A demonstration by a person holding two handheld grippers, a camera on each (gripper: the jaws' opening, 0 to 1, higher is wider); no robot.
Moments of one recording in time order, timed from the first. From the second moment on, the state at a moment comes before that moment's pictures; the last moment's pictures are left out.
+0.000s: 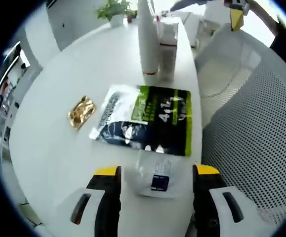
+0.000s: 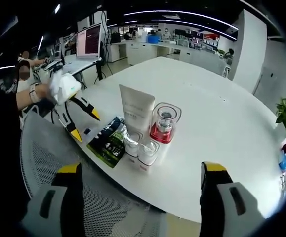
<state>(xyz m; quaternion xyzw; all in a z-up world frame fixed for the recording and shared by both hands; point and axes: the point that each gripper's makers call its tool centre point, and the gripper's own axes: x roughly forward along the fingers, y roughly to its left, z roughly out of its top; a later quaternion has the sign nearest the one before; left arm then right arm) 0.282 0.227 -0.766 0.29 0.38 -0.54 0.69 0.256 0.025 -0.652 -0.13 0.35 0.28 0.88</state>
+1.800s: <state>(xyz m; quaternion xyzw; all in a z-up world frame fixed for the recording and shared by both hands) 0.285 0.273 -0.642 0.18 0.26 -0.47 0.82 0.263 0.056 -0.626 -0.14 0.30 0.24 0.91</state>
